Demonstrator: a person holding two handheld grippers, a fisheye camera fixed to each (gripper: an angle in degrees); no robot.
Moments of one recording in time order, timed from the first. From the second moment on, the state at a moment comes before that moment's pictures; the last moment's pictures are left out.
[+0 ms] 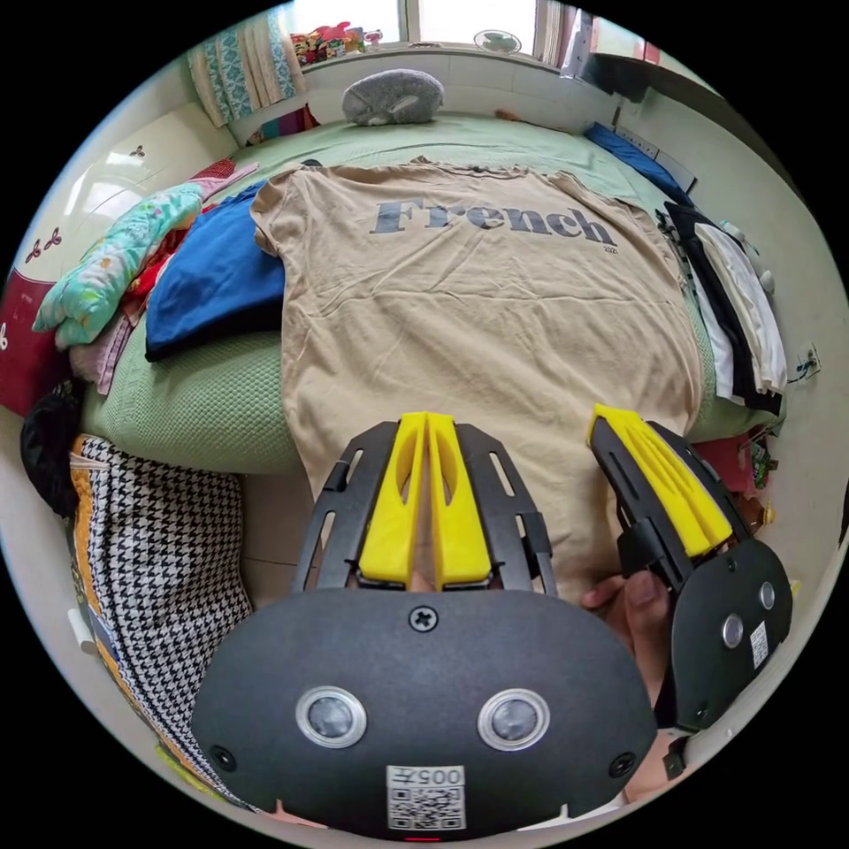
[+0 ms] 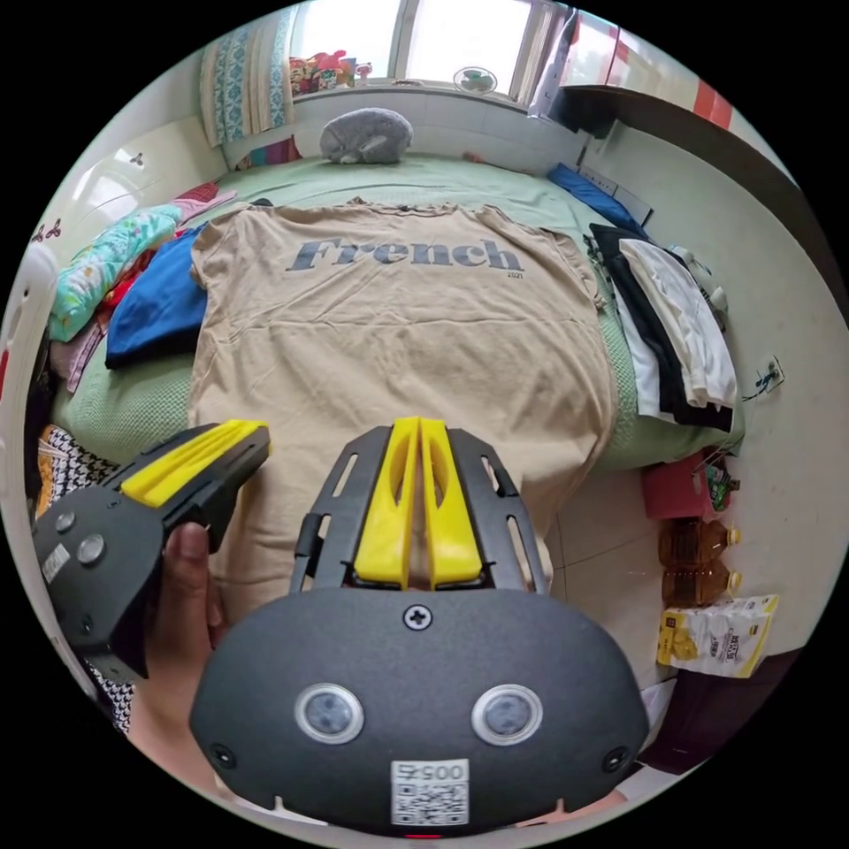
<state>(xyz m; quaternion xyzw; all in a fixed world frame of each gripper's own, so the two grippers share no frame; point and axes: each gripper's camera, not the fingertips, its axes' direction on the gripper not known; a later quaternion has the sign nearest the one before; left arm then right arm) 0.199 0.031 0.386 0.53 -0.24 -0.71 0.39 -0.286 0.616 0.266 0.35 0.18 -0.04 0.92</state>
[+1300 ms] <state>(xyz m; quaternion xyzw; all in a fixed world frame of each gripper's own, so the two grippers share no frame) 0.212 -0.007 0.370 0.50 -0.28 -0.73 0.37 -0.291 0.616 0.283 0.35 0.17 -0.05 0.92</state>
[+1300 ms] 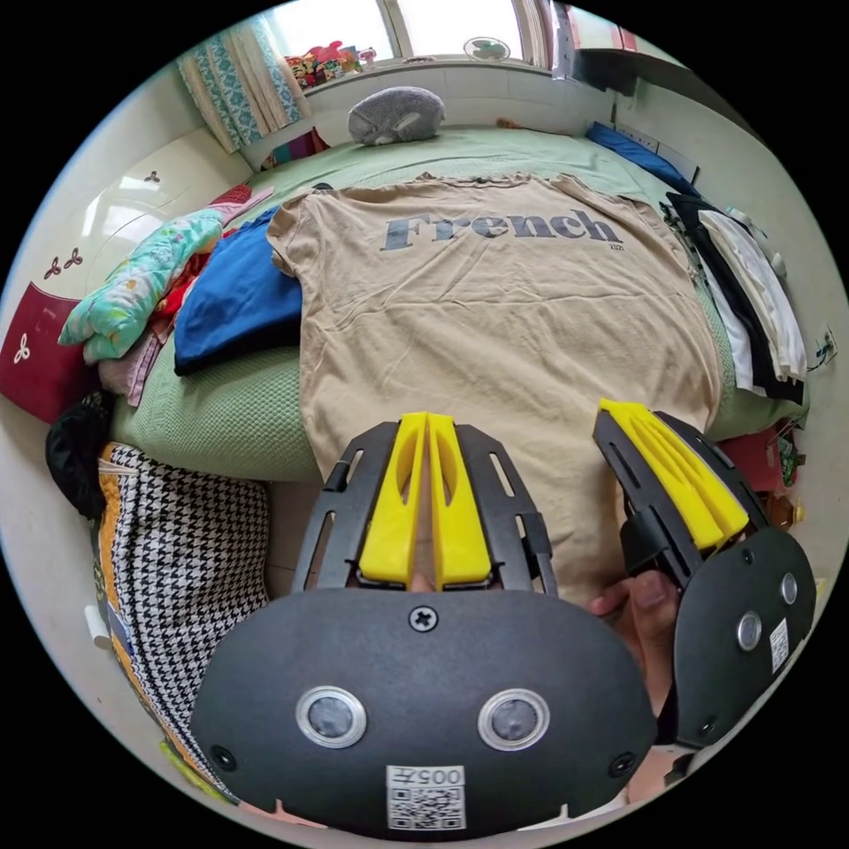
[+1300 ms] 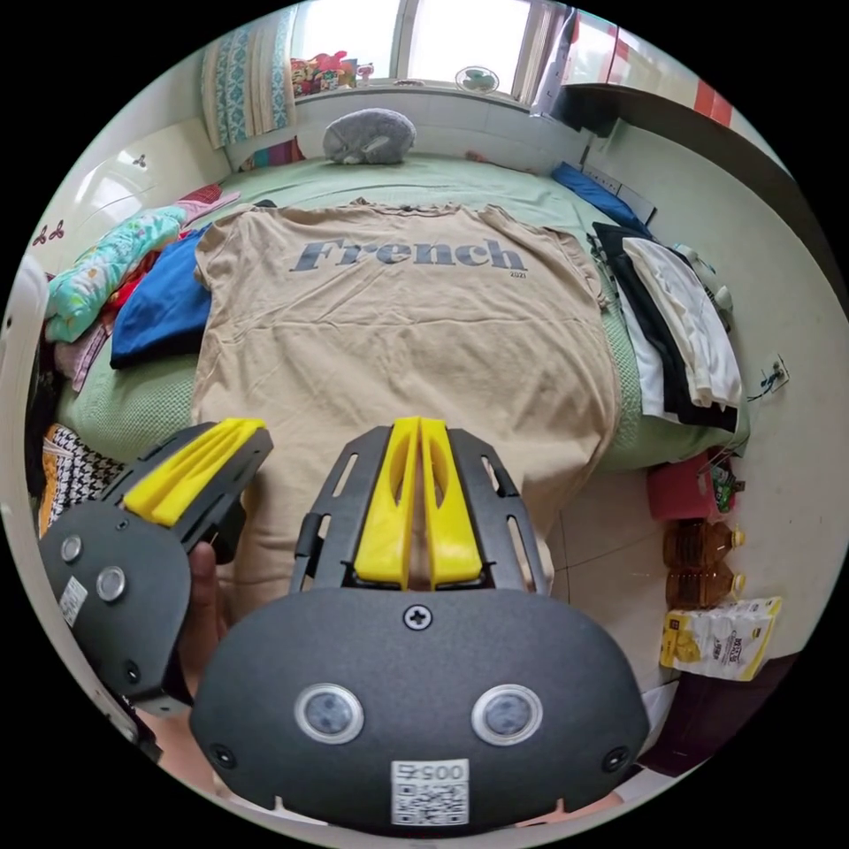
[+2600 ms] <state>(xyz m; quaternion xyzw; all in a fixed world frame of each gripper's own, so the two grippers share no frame) 0.213 0.013 0.375 0.53 -0.25 -0.72 0.38 -0.304 0.606 0.299 0.34 0.20 -0.06 0.91</state>
